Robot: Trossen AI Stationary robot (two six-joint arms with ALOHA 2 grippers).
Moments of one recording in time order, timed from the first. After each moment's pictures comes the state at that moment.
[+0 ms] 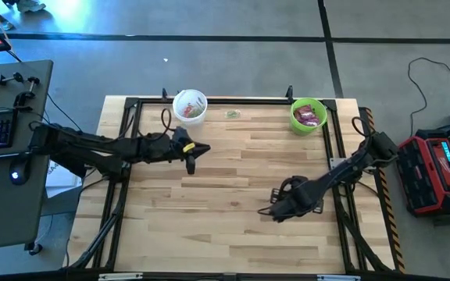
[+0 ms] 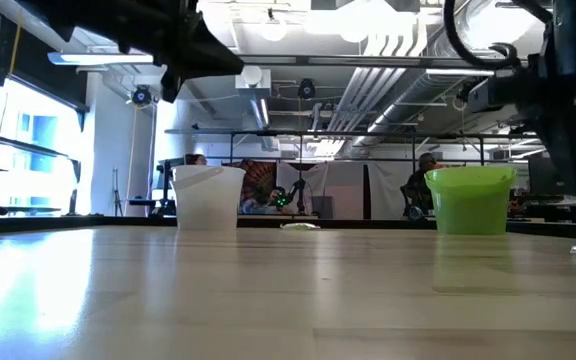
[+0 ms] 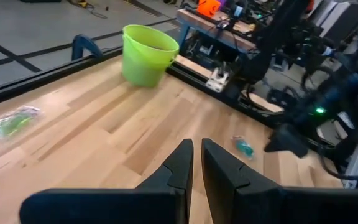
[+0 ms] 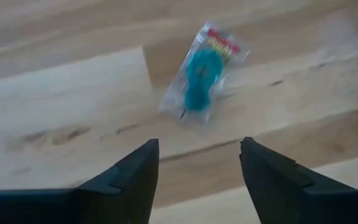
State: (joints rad) left arm -0.01 1.13 0.61 0.26 -0.28 -0.43; right arm 0.52 1.65 1.08 -1.13 0.05 2.31
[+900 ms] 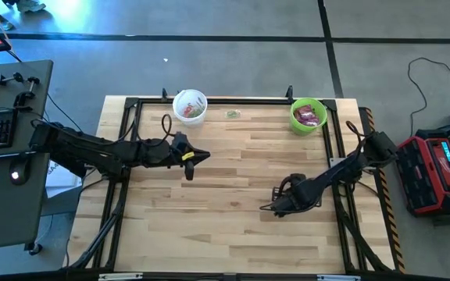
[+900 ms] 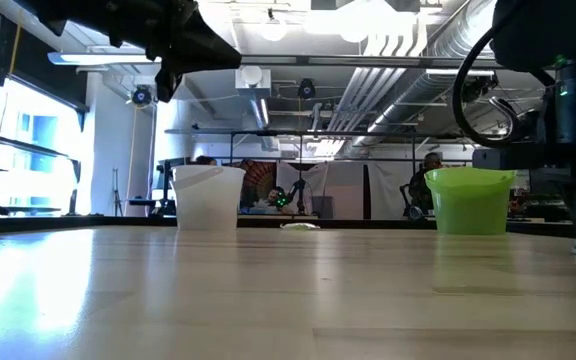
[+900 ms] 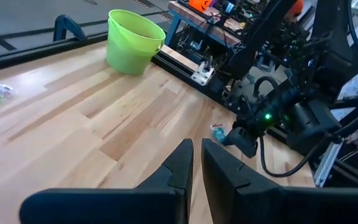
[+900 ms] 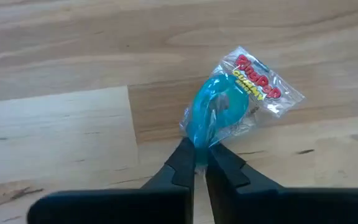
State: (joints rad) left arm -0.09 1.13 0.61 0.25 -0.30 -0.53; right arm 0.49 1.65 0.86 -0.90 0.10 2.17
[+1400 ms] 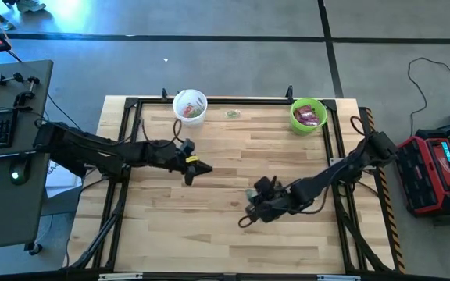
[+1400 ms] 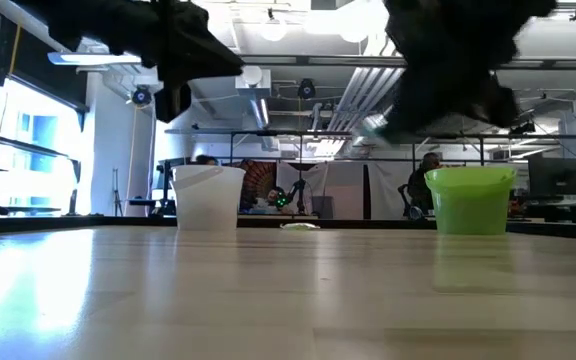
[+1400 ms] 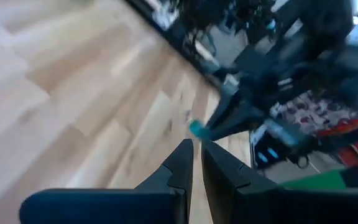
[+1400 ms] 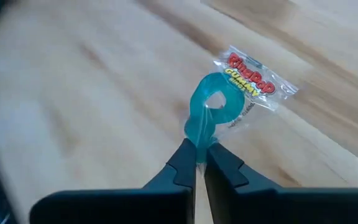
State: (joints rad) left arm -0.07 1.20 0.61 0.25 -0.01 -0.76; right arm 0.47 1.65 1.05 -0.42 0.43 1.27
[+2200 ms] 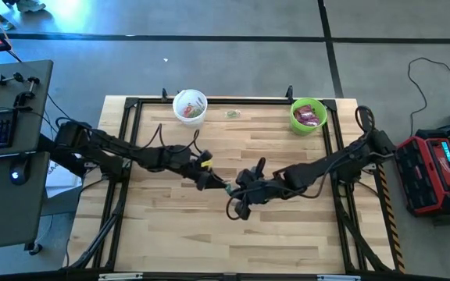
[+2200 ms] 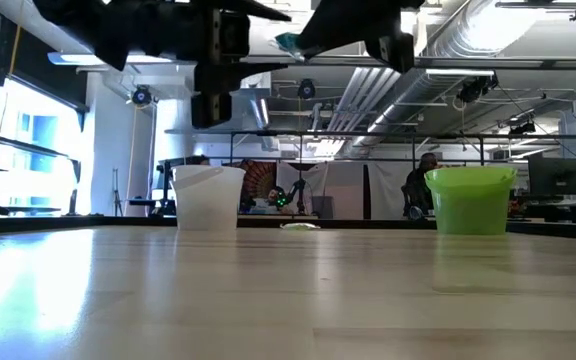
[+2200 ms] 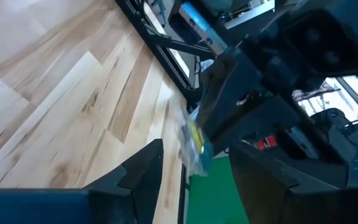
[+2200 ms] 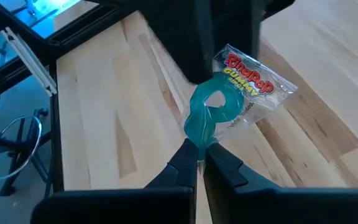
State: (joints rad) left arm -0.08 1.49 0.69 0.55 0.23 -1.02; right arm 0.36 1.66 1.25 -0.33 0.30 0.73
